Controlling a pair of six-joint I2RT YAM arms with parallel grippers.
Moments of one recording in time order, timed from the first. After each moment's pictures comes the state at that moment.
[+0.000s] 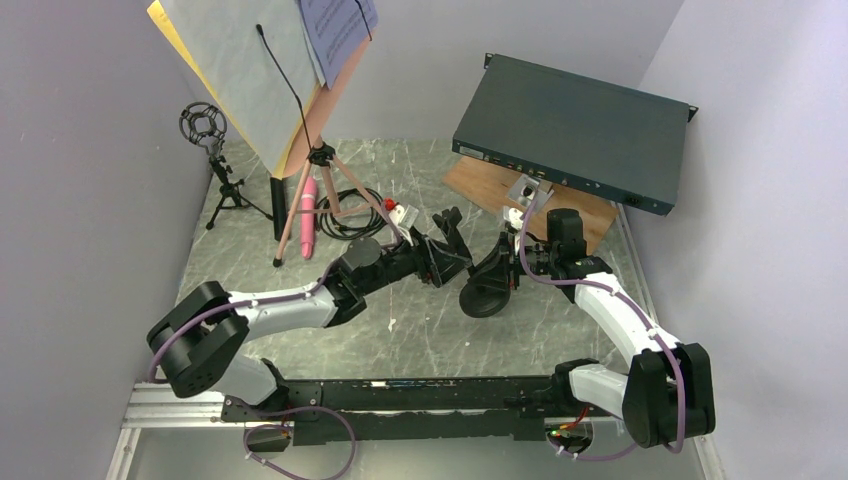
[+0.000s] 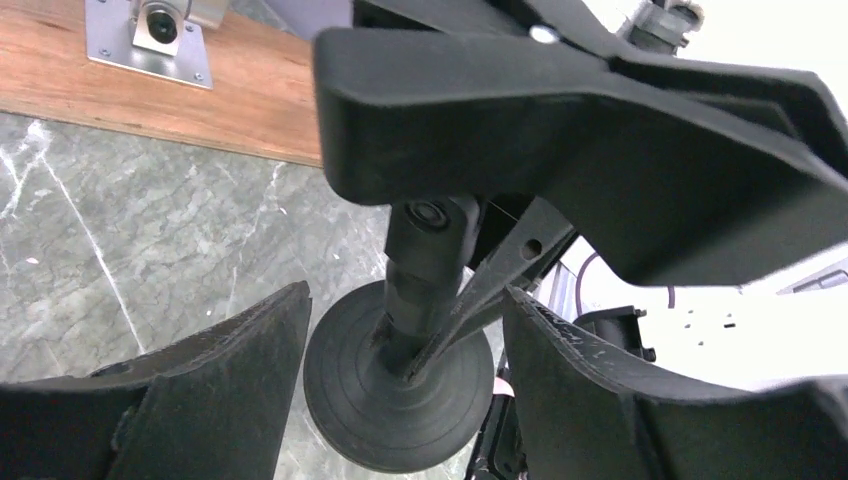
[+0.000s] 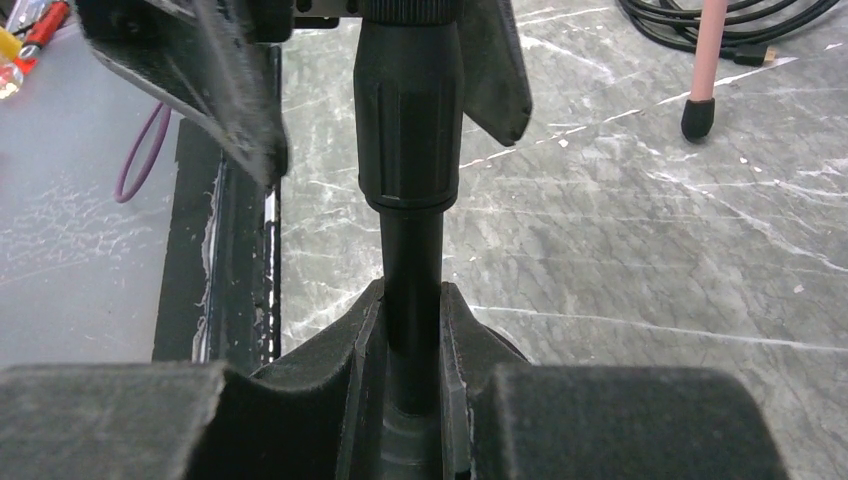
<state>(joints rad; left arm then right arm) -0.89 1.42 0.66 0.83 0.21 -0.64 0.18 1.13 0.64 -0.16 -1.21 -0.34</state>
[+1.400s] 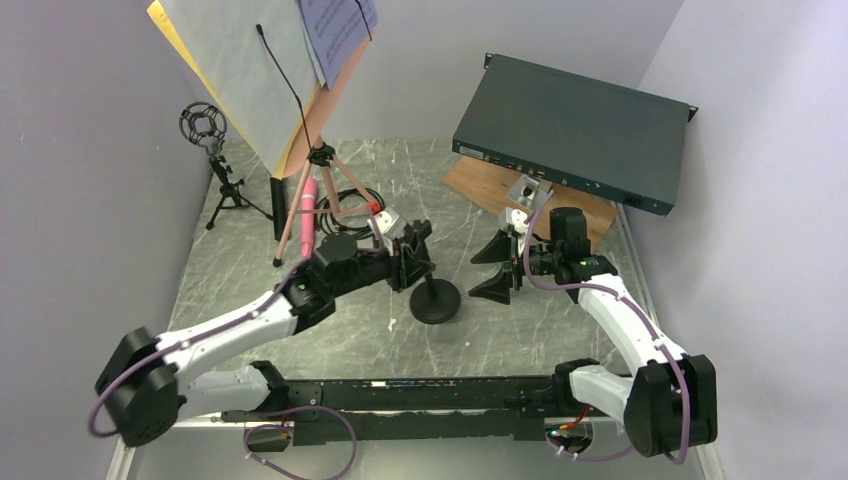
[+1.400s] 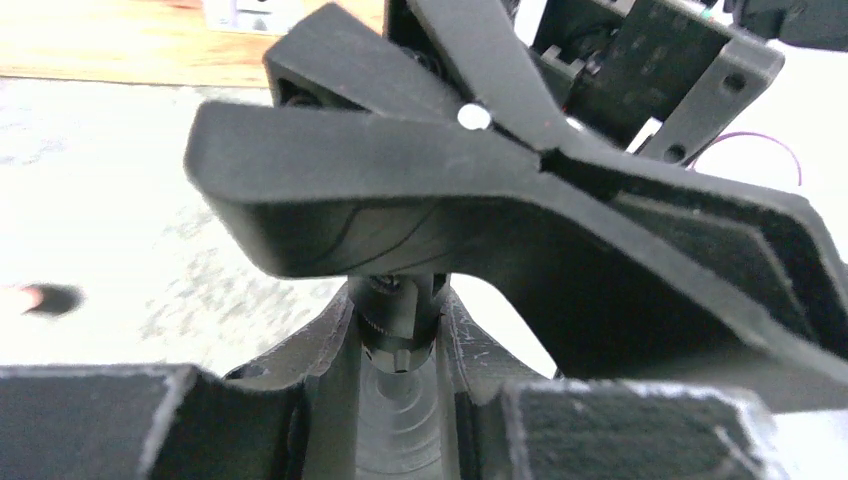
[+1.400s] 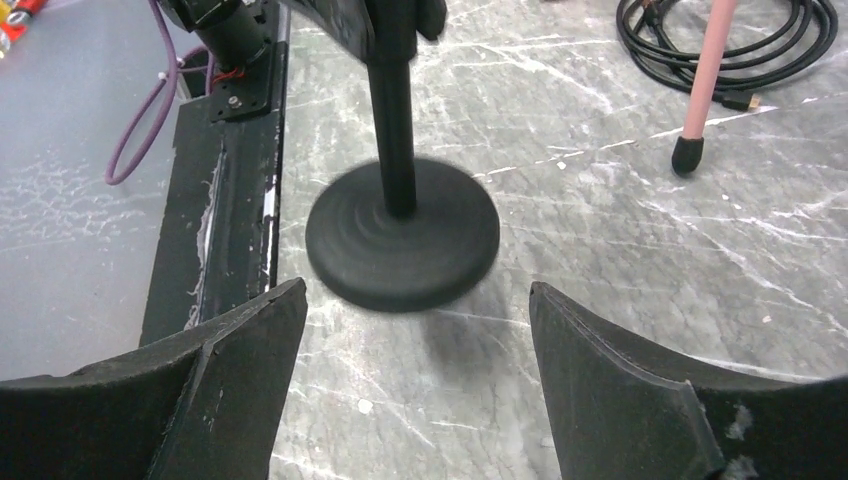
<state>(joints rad) -0.84 1.17 0.67 0.39 0.26 -0.37 0.18 1.10 0.67 -0.25 -1.24 -0.44</state>
